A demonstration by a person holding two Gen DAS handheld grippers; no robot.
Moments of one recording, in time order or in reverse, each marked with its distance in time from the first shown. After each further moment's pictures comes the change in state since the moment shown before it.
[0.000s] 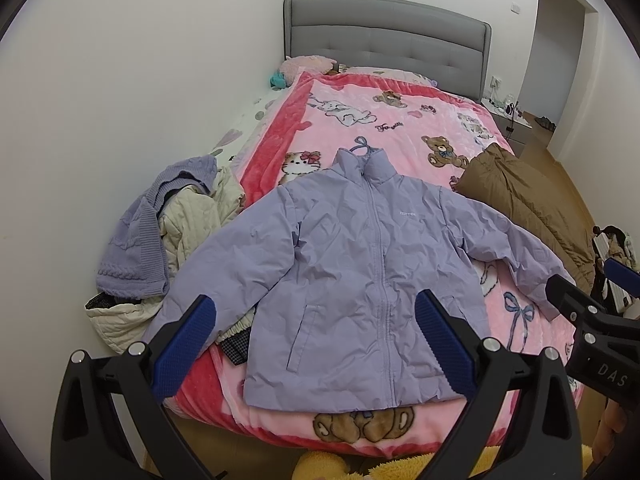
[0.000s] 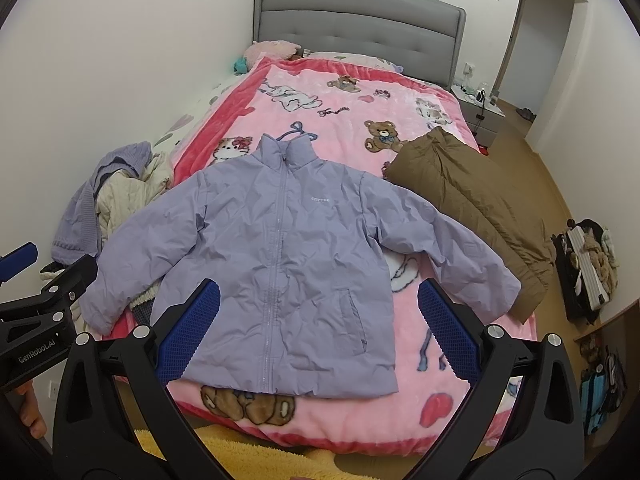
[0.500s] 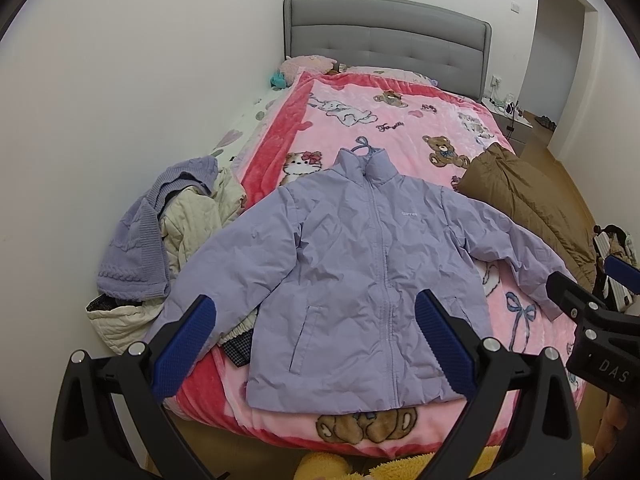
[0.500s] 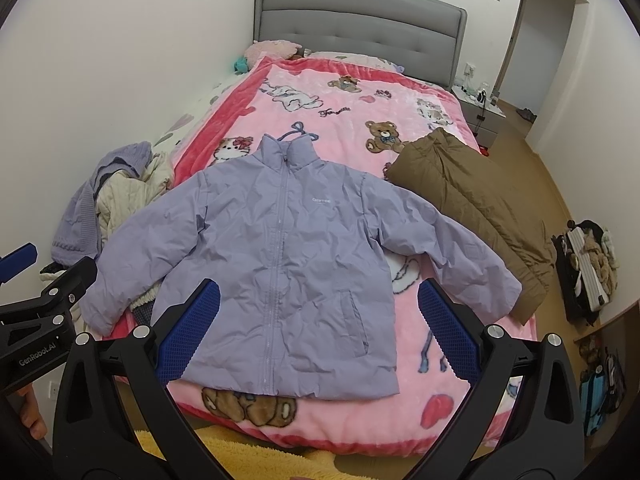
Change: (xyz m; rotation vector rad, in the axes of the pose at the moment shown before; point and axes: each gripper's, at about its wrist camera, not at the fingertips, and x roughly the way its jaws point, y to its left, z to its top) left arm 0.000 0.000 0.000 0.002 0.002 0.003; right arm -0.001 0.002 0.002 -0.002 0.001 0.000
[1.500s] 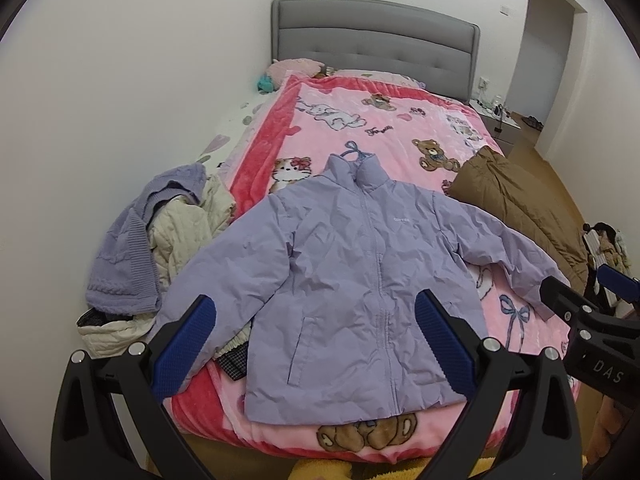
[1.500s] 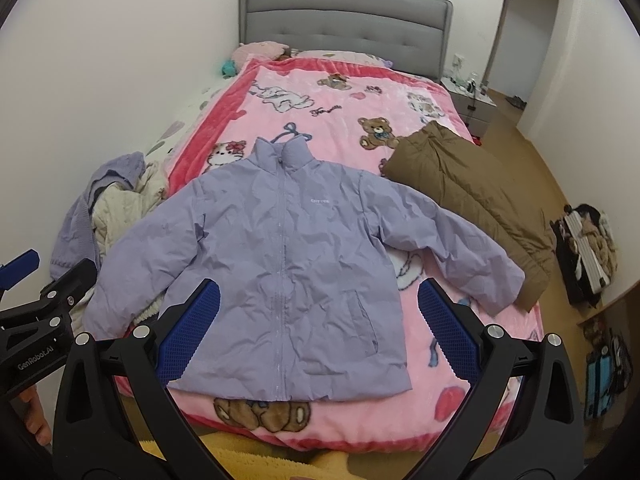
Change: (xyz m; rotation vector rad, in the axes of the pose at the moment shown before) left arm 0.018 0.018 0.016 0.026 -0.011 -0.061; right arm 0.002 0.007 0.006 0.090 0.002 -0.031
